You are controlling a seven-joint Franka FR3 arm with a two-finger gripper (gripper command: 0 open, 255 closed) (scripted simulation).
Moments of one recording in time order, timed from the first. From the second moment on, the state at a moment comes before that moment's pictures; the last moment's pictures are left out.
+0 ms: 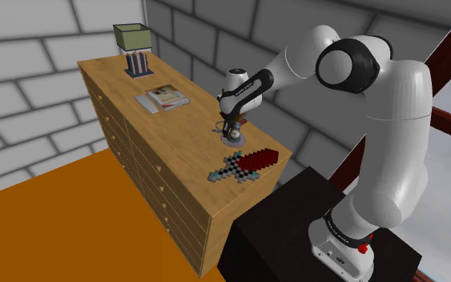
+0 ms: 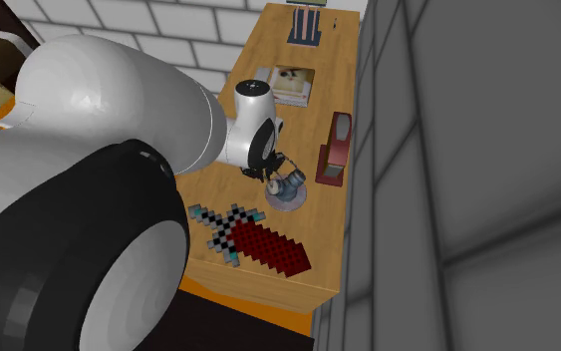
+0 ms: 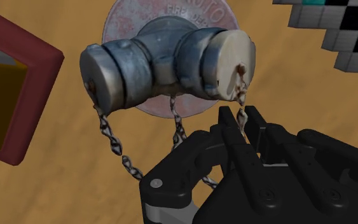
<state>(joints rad) 0.01 0.55 0.00 -1.96 -0.03 2.52 -0.66</state>
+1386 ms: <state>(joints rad) 0.00 0.41 0.00 -1.96 -0.02 2.38 -0.66</state>
